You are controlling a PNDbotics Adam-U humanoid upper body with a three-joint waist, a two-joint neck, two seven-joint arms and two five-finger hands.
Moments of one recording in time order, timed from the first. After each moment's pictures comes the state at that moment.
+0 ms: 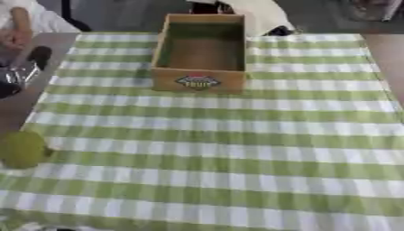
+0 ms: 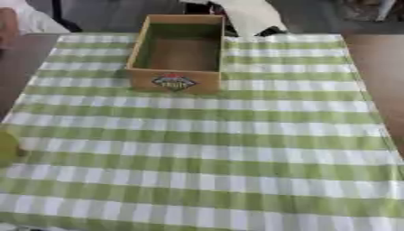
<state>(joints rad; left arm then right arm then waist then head) -0.10 0.88 0.13 -1.98 -0.45 -0.03 -0.03 -0.53 -0.29 -0.28 -1.95 0.27 -0.19 -0.06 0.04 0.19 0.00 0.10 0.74</state>
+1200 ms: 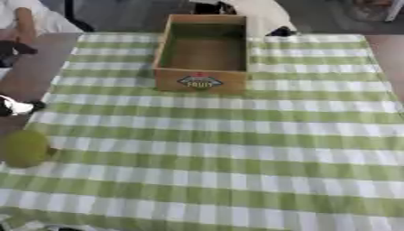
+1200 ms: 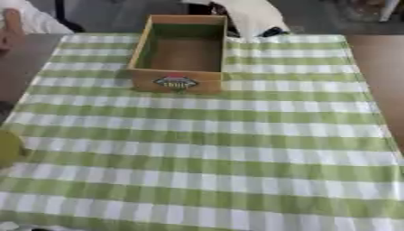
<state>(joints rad) -0.20 0.97 0.07 -1.58 -0.48 -0.10 -0.40 -0.53 -0.29 -0.27 -1.95 0.27 -0.19 -0.06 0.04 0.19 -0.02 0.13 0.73</state>
